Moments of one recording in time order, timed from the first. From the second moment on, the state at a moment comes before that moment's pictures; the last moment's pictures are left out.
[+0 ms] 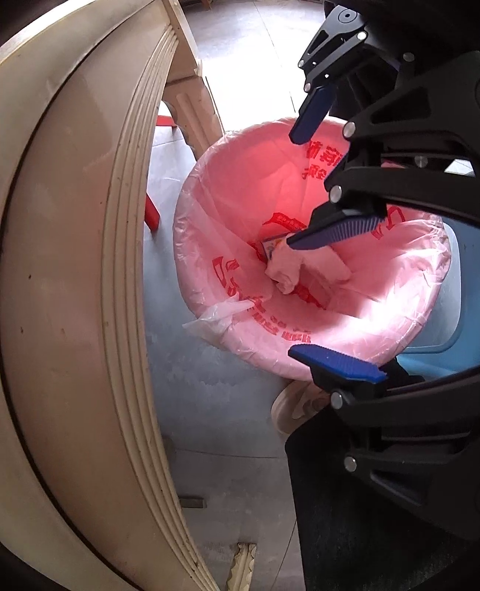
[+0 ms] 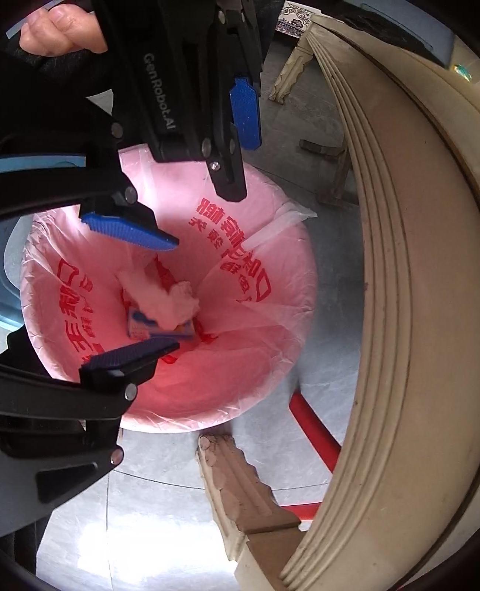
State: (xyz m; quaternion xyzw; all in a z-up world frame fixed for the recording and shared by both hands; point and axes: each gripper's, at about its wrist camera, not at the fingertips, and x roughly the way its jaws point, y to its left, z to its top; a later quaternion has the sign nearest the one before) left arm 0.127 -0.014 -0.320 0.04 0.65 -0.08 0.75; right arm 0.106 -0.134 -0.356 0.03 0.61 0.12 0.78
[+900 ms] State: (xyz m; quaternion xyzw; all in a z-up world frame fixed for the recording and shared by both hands) left arm 0.101 -0.010 -0.286 0.08 0.62 -0.07 0.78; right arm 0.095 -0.160 -0.325 0.07 0.59 0.09 0.80
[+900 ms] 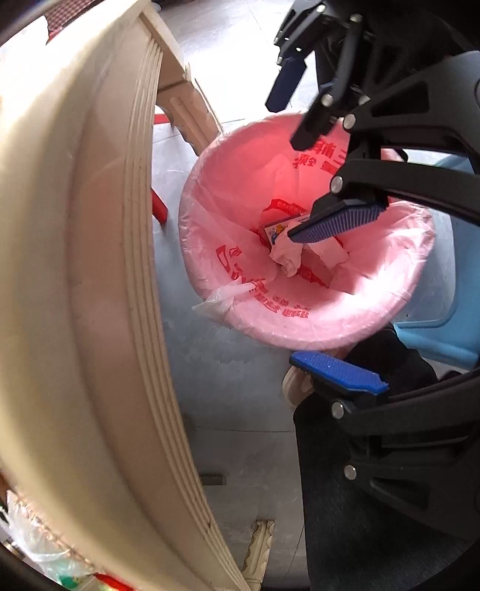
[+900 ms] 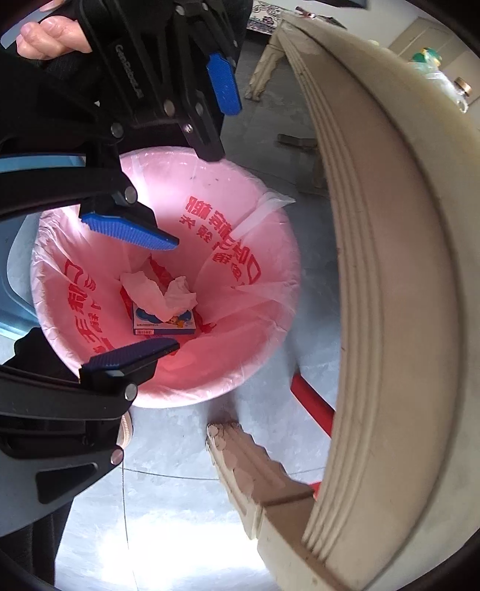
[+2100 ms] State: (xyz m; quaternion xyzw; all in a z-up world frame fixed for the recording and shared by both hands) left arm 0.100 0.019 0.006 0.08 0.41 -0.09 0.91; right arm 0.065 -0.176 -0.011 0.04 0.32 0.08 0.94
